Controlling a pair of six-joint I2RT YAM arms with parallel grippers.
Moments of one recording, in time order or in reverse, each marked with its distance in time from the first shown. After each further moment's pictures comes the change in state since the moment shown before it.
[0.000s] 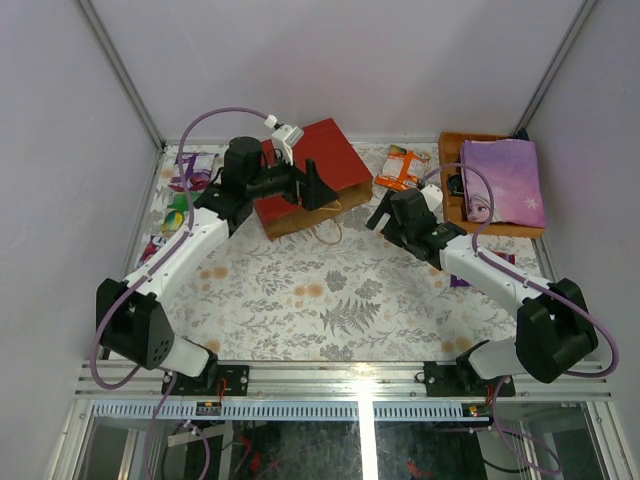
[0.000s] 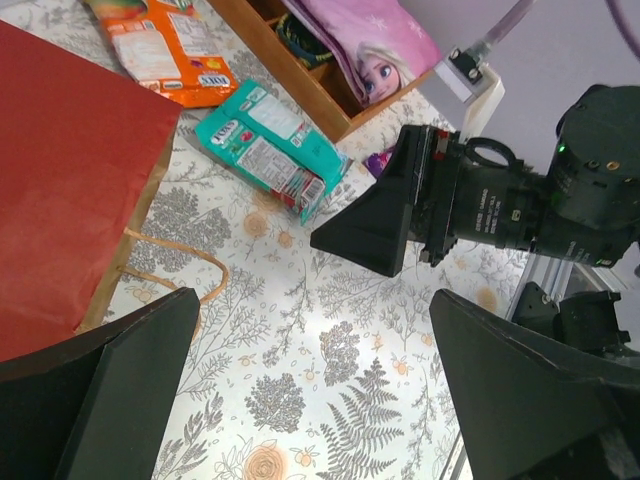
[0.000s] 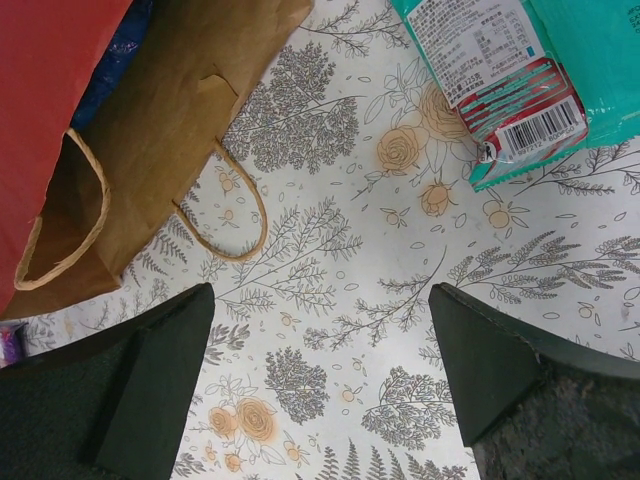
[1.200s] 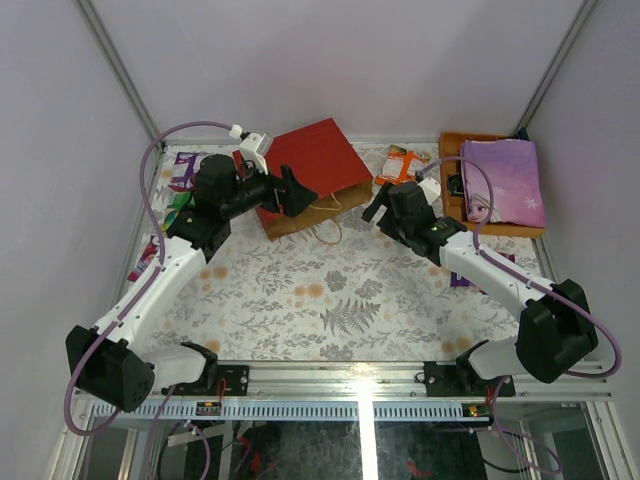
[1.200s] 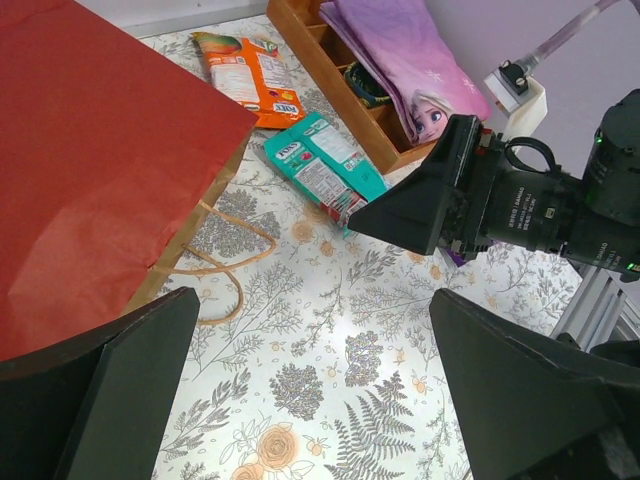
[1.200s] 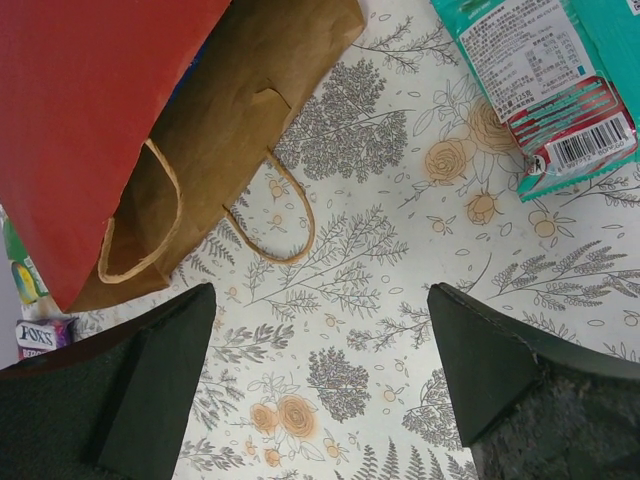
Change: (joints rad) left arm 0.015 -0.231 -0.143 -0.024 -0.186 -0.025; right arm 0.021 0.000 0.068 -0.016 -0.002 0.028
